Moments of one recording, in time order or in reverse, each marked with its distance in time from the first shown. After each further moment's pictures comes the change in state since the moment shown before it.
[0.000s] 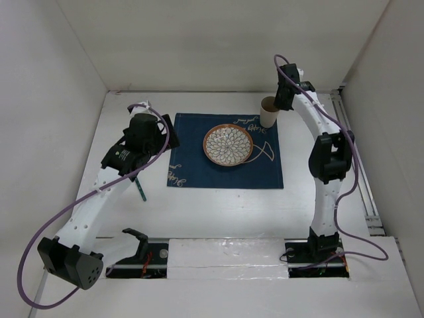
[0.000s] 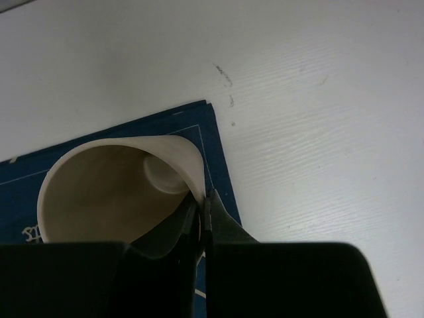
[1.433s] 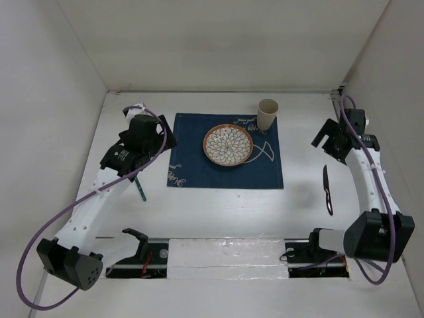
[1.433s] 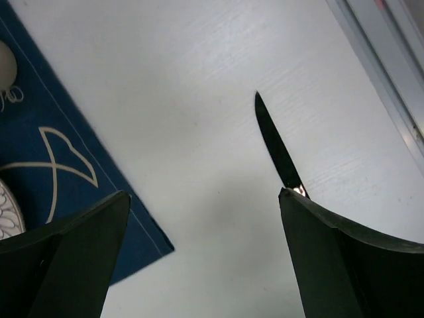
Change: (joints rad) left arm 0.000 0.011 0.012 -0.055 -0.067 -0.058; right arm -0.321 -0.853 -0.875 0.002 -0.138 0.038
